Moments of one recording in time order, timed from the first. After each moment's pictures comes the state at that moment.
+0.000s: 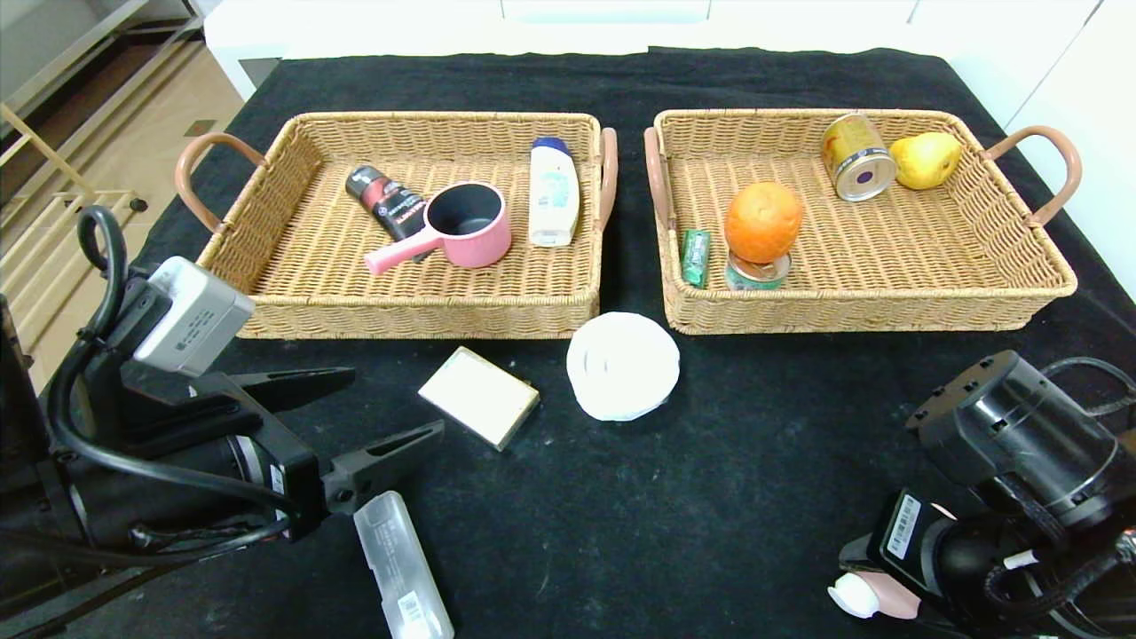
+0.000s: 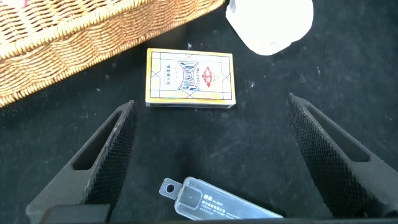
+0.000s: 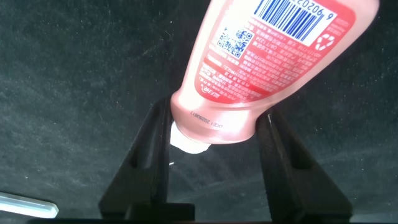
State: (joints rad) left arm -0.37 1.24 -0.61 -0.40 -0.18 0.12; right arm 0.68 1.54 -0.99 0.57 -0.18 1.33
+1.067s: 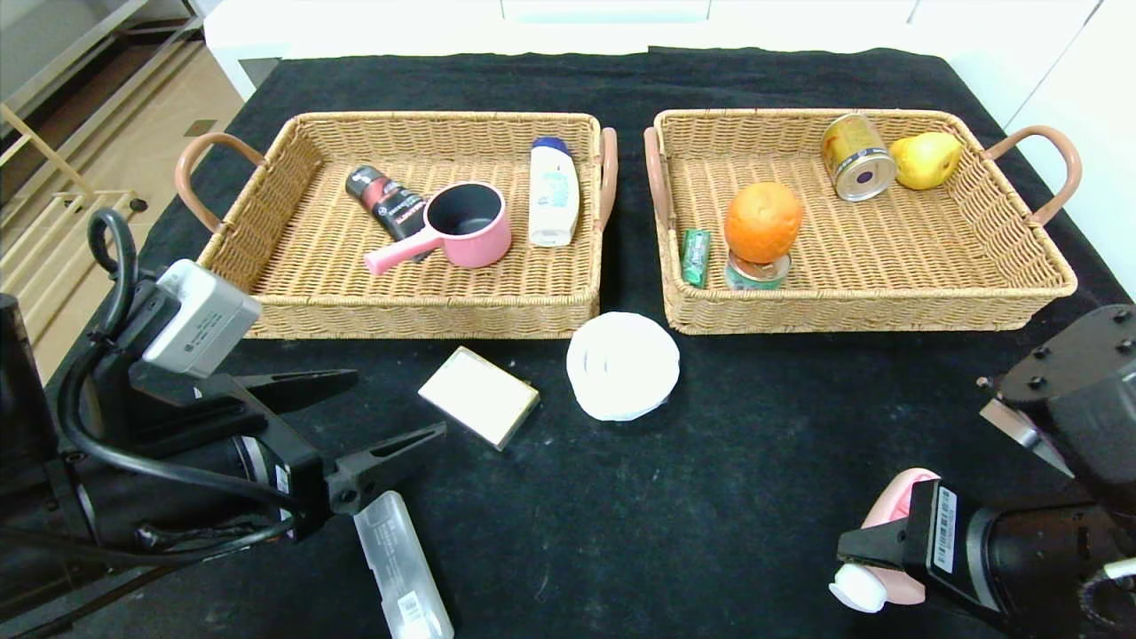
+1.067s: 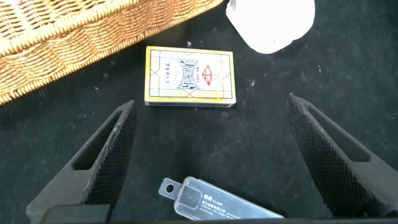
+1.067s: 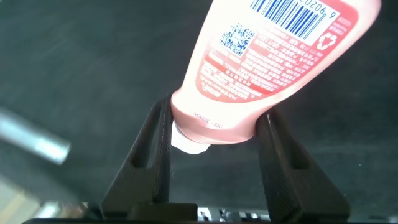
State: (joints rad) left arm -0.37 1.25 -0.61 -0.40 -0.18 0.12; right arm 0.77 1.42 -1.04 0.57 -0.16 1.16
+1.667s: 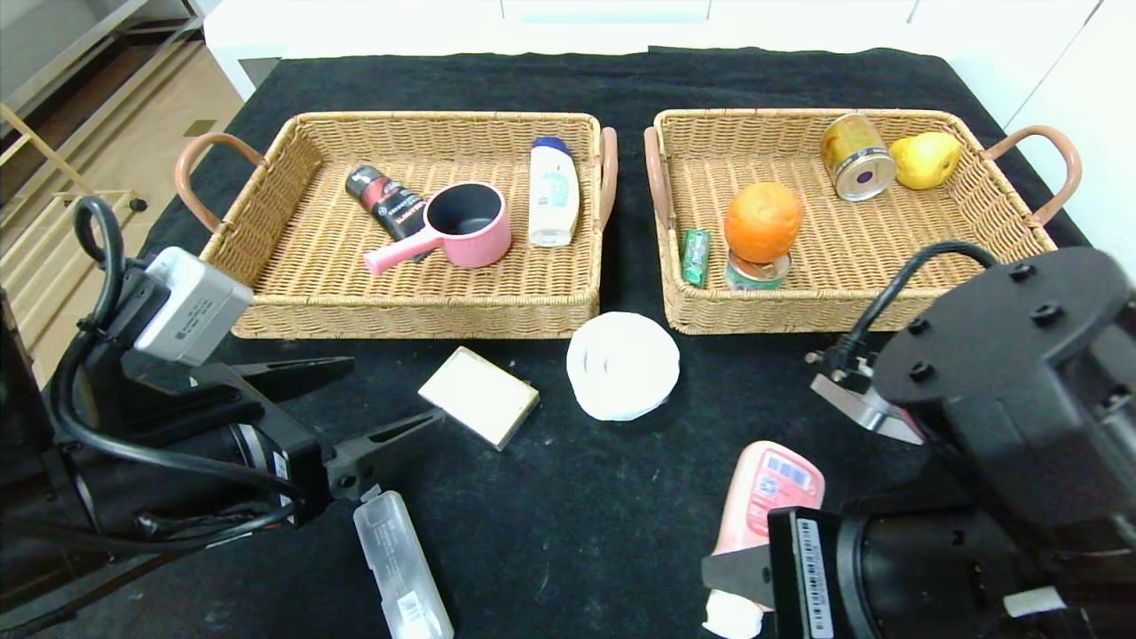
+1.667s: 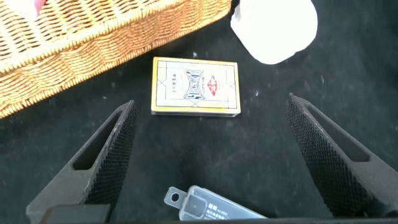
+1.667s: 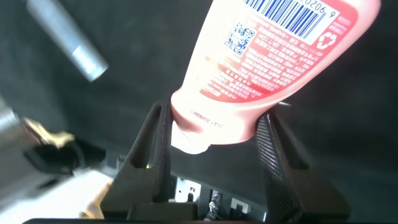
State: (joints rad) left arm -0.37 1.25 -0.61 -0.44 -0.18 0.11; right arm 1.02 1.57 -1.26 0.57 -0.16 0.94
